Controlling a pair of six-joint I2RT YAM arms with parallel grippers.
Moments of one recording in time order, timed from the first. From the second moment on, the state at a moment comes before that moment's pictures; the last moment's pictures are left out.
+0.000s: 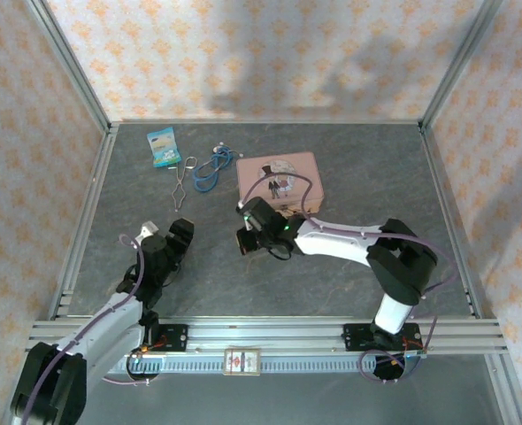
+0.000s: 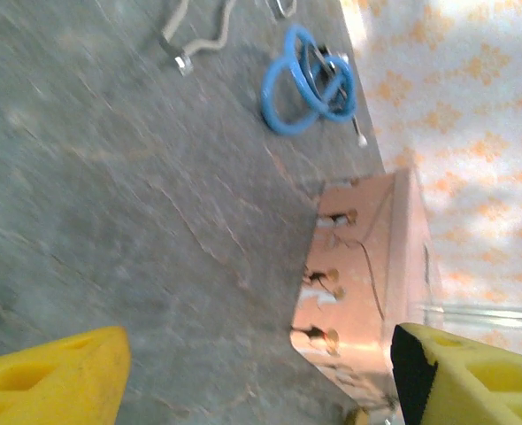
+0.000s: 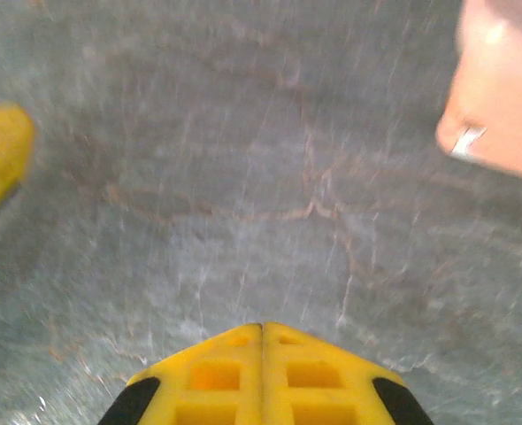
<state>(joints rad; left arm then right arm) -0.29 0.78 0.10 0.26 -0.08 -1.30 0.93 1.71 1.09 -0.22 -0.07 0.48</state>
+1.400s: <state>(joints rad) -0.52 1.44 0.14 1.18 -0.03 -2.09 0.90 1.67 1.06 0.06 -0.26 0.59</state>
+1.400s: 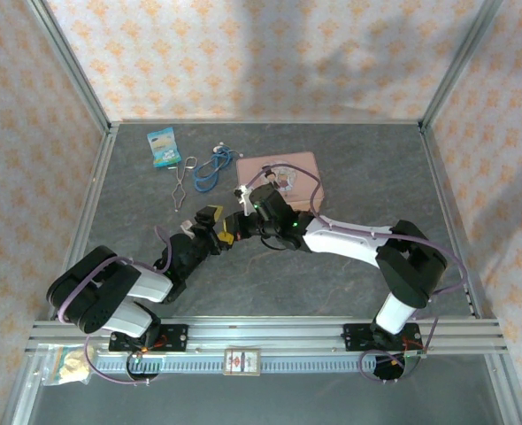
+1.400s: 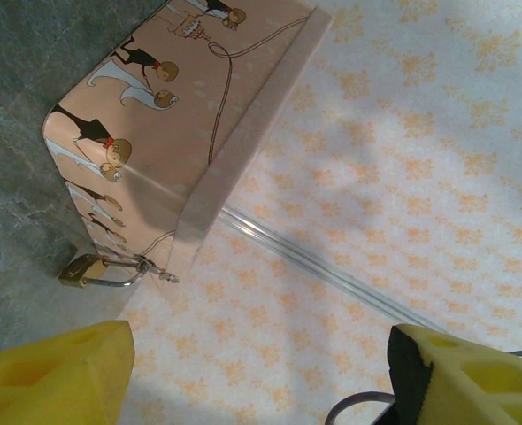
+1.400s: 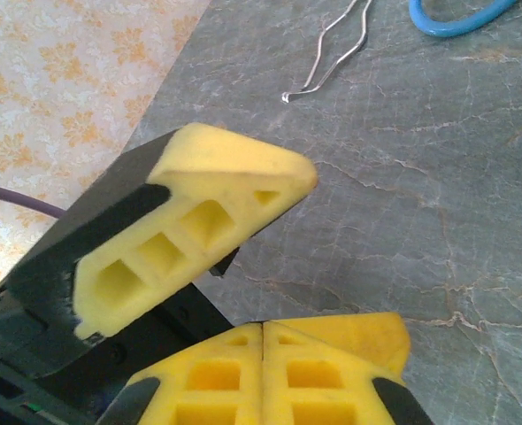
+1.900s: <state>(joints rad) -0.52 1.36 0.14 1.16 -0.06 -2.06 0.90 1.64 1.03 0.08 -0.24 0.59</state>
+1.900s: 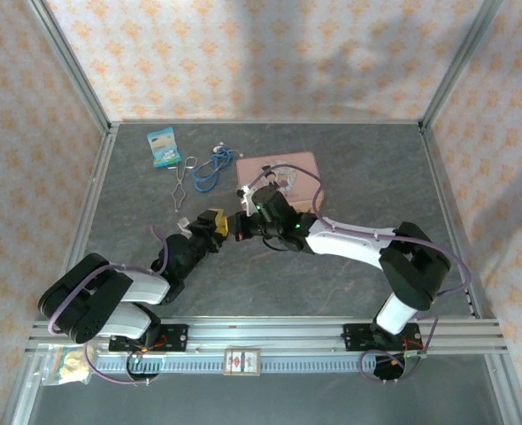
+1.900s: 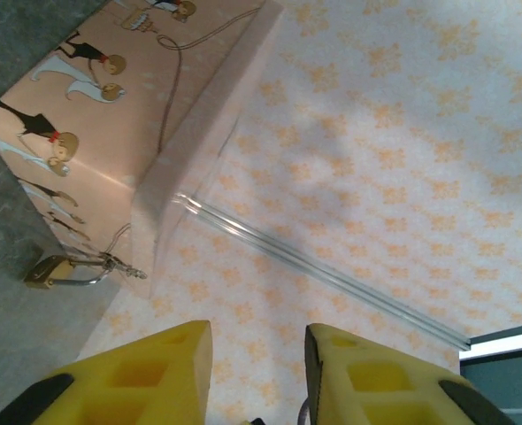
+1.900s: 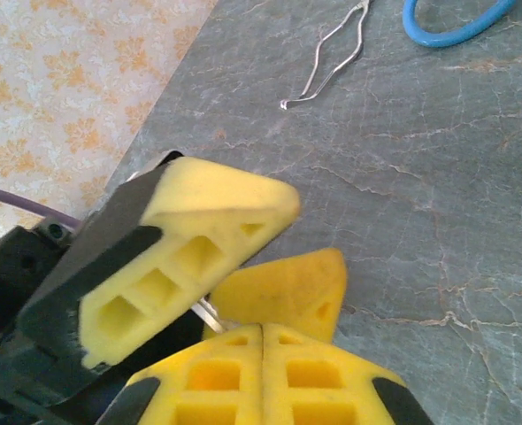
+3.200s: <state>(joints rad) -0.52 1.26 0.16 1.02 -0.08 -1.87 0.90 1.59 1.02 0.07 -0.20 0.59</state>
